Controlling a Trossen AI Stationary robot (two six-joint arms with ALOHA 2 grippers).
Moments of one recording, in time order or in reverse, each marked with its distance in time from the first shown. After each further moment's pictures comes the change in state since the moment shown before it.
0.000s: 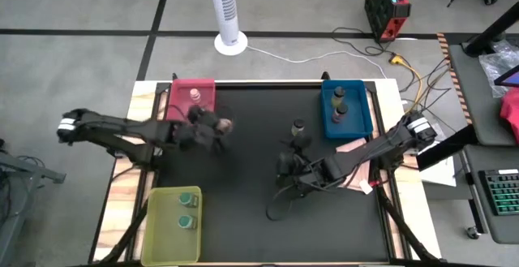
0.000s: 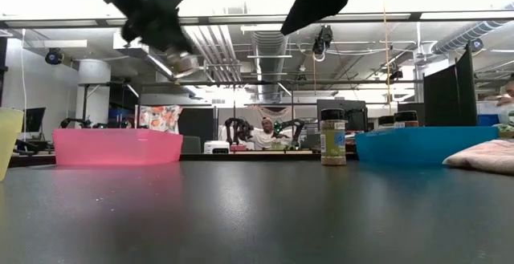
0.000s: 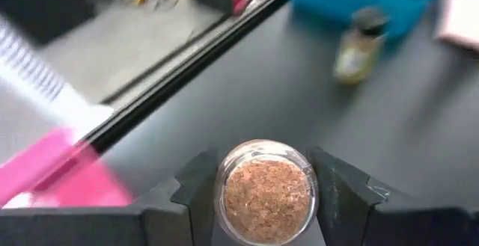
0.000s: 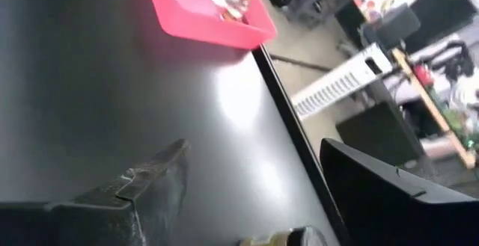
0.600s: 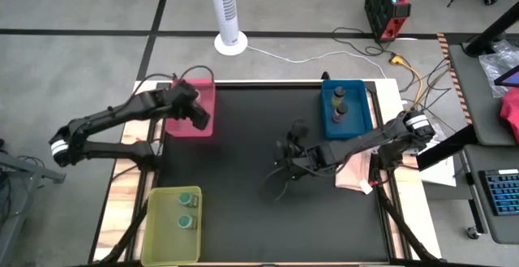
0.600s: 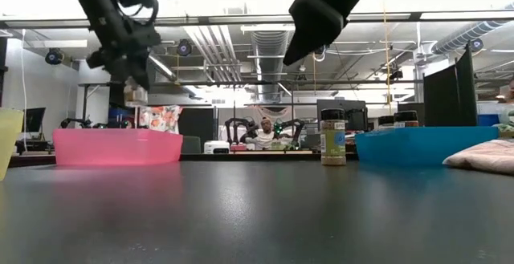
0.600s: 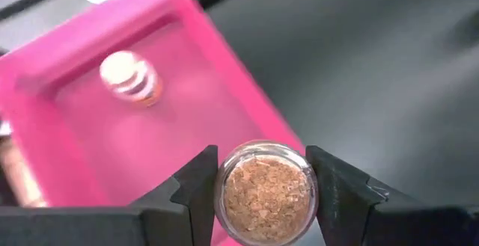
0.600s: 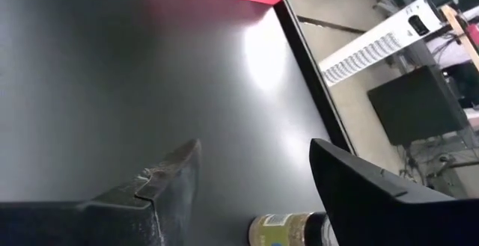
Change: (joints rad) left arm 0.606 -0.122 0.000 -0.374 0.453 0.071; right arm -0.133 -0.006 -0.040 -0.010 -0.186 0.000
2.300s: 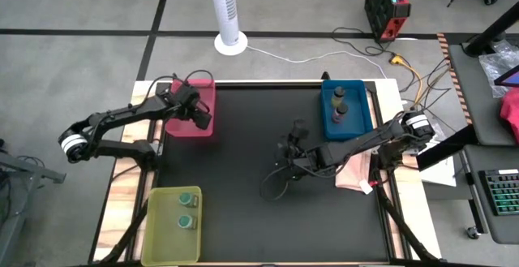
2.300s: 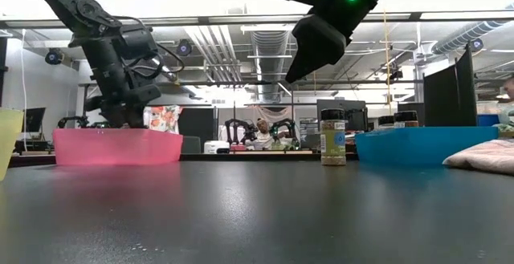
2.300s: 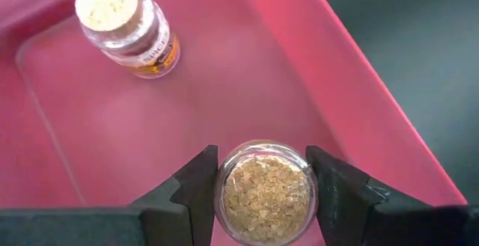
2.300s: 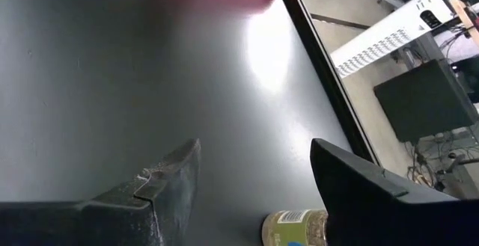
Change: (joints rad) left arm 0.220 0.144 -0.256 0.338 0.087 0.115; right arm -0.012 0.001 -0.099 0.112 -0.018 0.000
